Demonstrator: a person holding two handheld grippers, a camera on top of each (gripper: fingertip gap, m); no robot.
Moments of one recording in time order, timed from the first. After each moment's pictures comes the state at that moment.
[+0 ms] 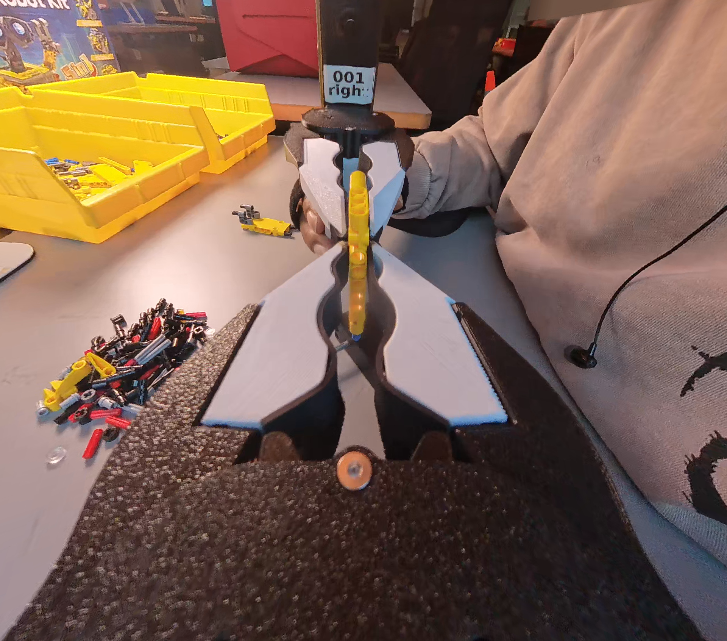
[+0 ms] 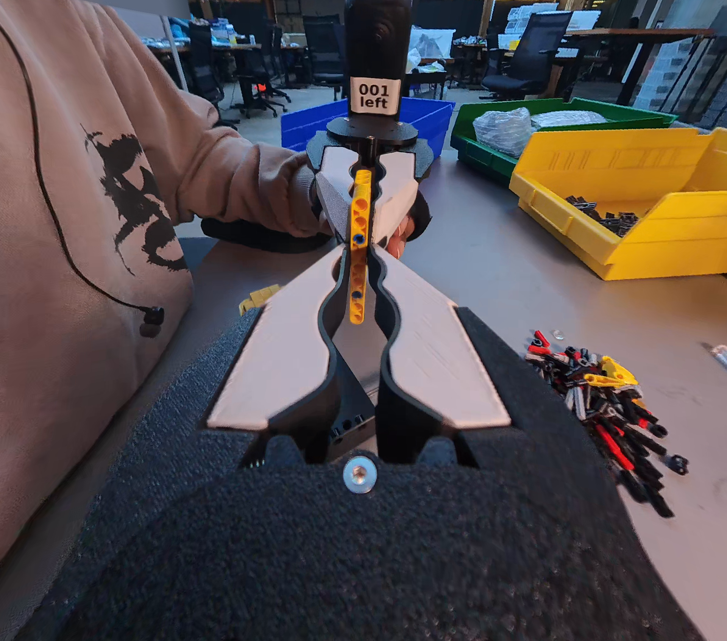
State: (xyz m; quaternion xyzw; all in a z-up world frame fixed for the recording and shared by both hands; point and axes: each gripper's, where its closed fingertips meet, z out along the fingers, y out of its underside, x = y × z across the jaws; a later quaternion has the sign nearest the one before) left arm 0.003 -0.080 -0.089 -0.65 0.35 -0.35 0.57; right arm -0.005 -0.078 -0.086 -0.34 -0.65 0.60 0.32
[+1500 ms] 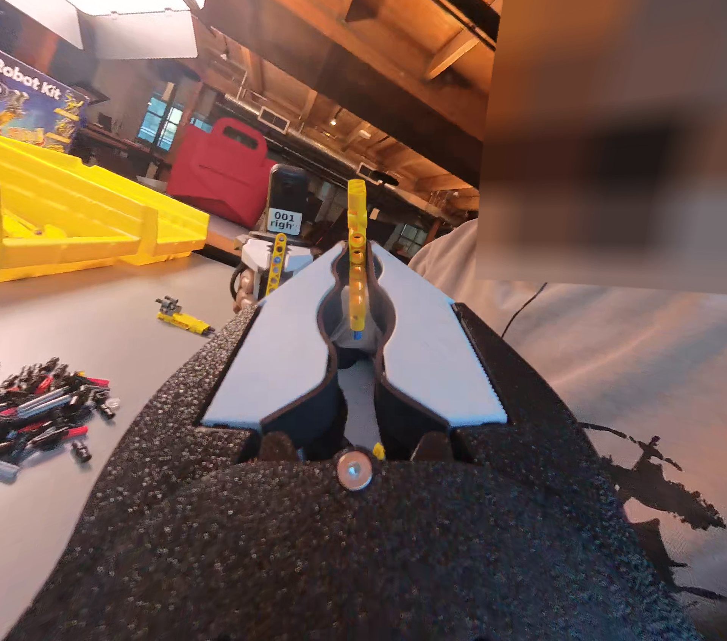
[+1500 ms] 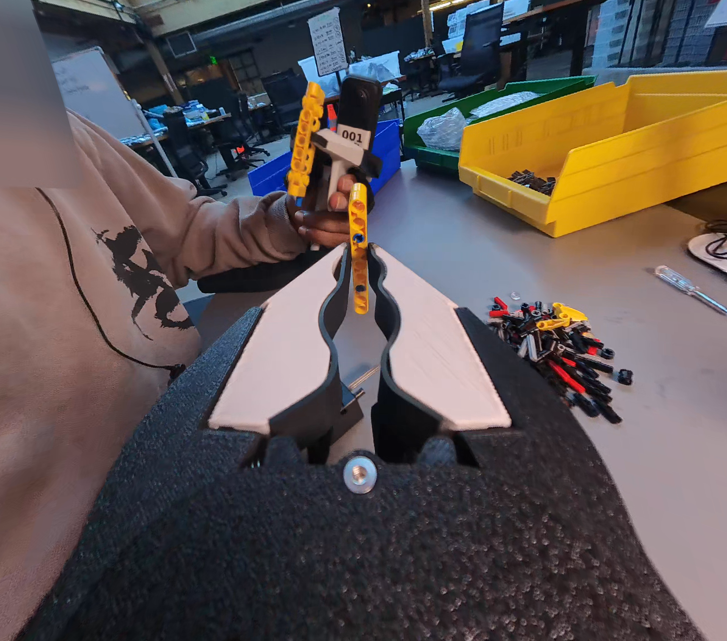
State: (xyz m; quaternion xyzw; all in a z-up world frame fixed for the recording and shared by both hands) left arm -0.060 -0.094 -0.020 -0.51 0.17 -0.61 0.59; right arm -0.001 -0.023 -0.068 -0.44 -0.56 0.64 0.29
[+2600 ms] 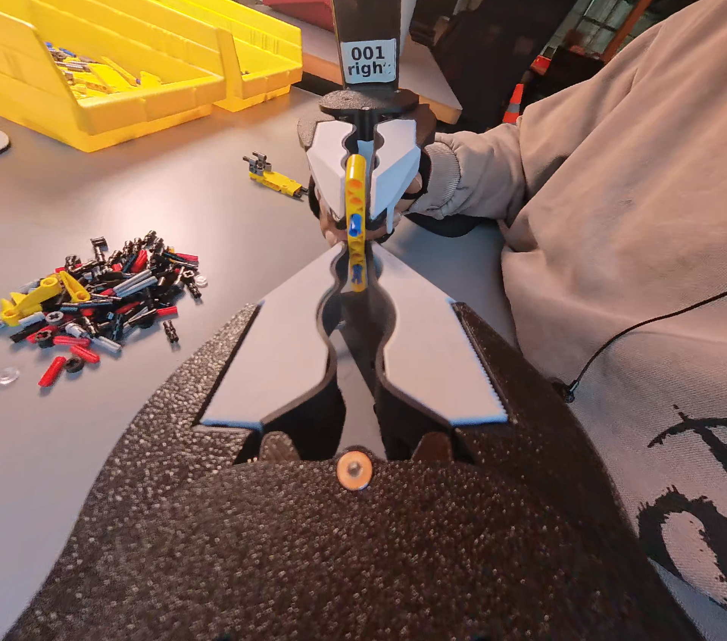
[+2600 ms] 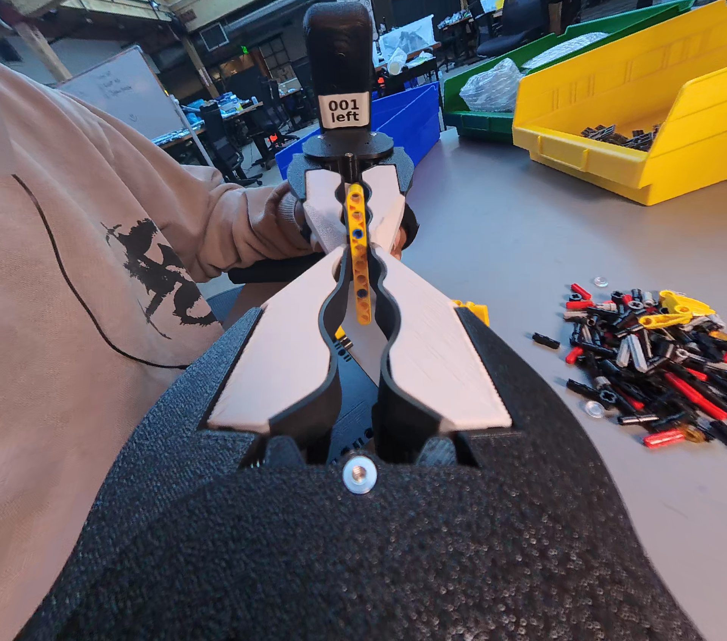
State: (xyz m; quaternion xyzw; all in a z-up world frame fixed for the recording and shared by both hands) left arm -0.002 -0.065 -0.107 -0.72 0.26 -0.38 0.52; right arm -0.017 -0.063 -0.092 -0.44 -0.57 0.66 0.23
